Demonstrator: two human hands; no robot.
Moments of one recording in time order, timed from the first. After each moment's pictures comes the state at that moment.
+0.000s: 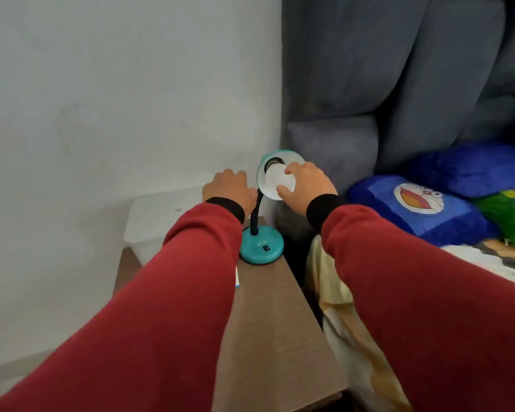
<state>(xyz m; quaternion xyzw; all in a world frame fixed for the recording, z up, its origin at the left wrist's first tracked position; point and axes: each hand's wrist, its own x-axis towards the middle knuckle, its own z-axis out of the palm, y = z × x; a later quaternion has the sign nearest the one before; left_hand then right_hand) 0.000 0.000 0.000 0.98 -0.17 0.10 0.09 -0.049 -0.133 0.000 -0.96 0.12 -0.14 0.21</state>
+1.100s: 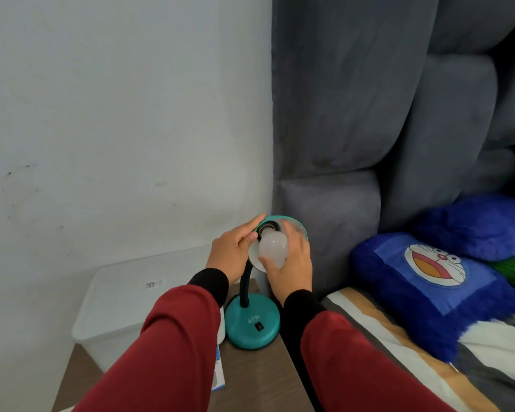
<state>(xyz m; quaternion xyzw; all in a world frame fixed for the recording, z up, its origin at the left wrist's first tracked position) 0.080 -0.034 -0.033 0.83 -0.27 0.00 0.49 0.023 -0.136 -0.068 -0.83 0.17 -0.29 0.44</state>
